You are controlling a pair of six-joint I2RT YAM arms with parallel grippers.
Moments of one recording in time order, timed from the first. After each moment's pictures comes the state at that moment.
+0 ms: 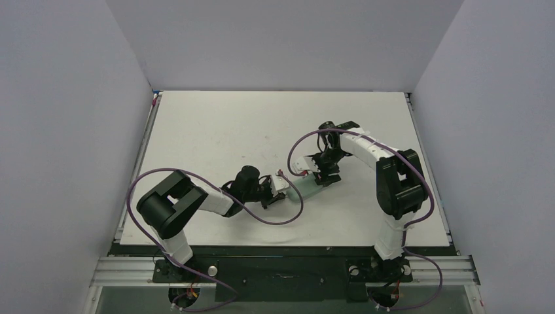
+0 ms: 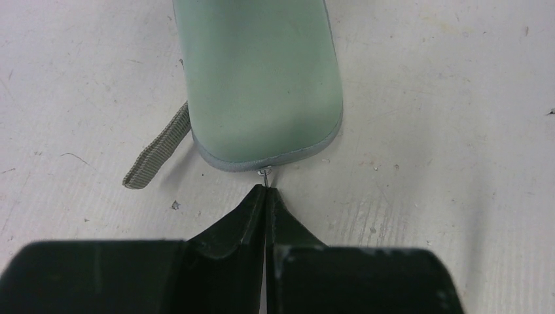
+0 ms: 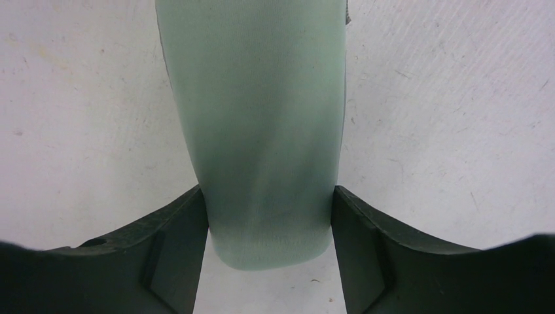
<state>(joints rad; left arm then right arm) -0.73 1.74 0.57 0.64 0.47 0.31 0.40 1.88 1.37 -1.05 -0.40 -1.62</state>
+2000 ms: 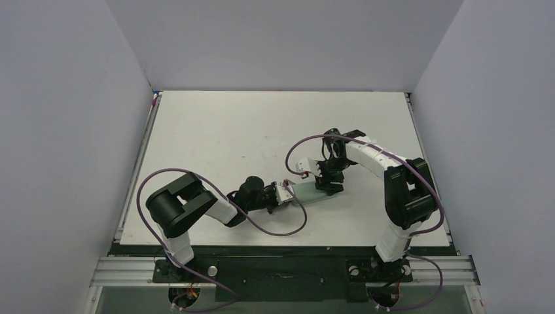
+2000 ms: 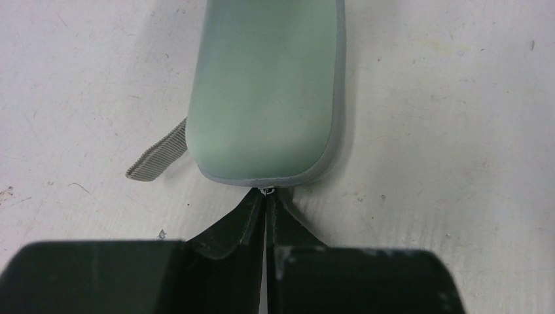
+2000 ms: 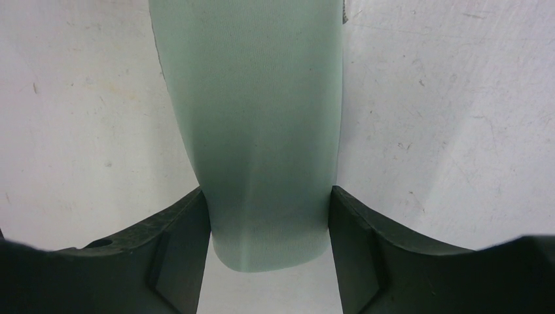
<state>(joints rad) -0.84 1.80 0.51 0.87 0.33 0.33 0.40 1.77 1.22 -0.99 -0.38 -1.34</state>
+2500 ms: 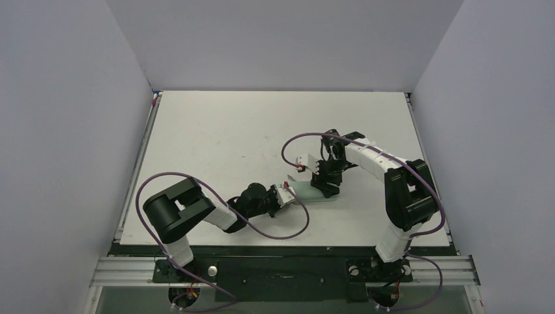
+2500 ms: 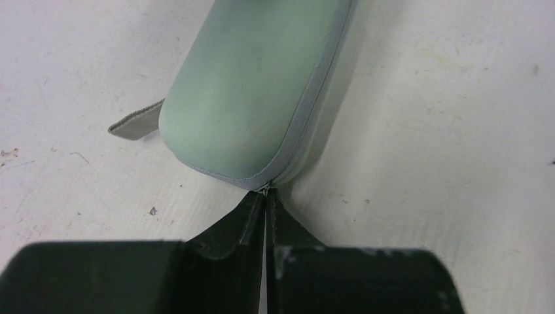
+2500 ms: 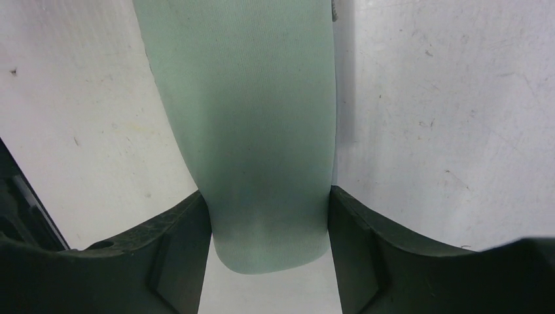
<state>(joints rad) -0.92 1.74 0.46 0.88 0.17 0.24 0.41 1.75 1.19 -0.94 -0.36 -1.06</state>
